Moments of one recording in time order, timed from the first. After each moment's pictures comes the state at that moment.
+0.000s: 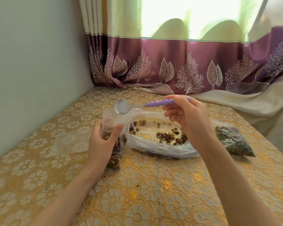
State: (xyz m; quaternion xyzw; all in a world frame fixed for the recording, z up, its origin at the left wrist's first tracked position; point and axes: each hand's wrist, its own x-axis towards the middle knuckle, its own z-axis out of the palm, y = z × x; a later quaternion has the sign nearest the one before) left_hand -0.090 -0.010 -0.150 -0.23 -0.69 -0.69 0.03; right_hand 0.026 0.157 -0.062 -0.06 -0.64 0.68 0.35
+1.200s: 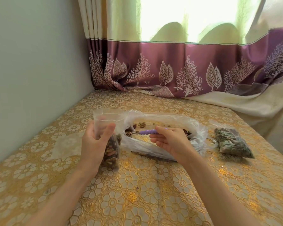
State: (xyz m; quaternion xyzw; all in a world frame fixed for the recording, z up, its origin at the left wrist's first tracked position) left_hand -0.098 -0.021 -0.140 -0.23 -0.64 -0.73 0.01; right_hand 0.006 0.155 -0.112 -0.20 -0.64 0.72 0.17
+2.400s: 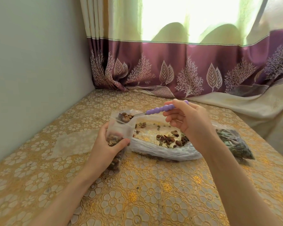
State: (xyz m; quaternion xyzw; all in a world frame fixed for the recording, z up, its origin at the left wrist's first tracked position) left_hand -0.096 -0.018 -0.153 -0.27 -0.76 -0.59 -0.01; right_hand 0.030 0.159 -0.057 -0.07 -0.64 0.71 0.29
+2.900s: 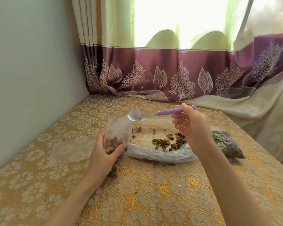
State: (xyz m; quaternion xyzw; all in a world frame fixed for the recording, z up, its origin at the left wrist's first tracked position) left_hand -0.091 -0.016 -0.157 -0.28 -0.74 -0.60 0.01; right_hand 0.031 0.178 -0.070 -0.14 -0.55 0.73 0.37
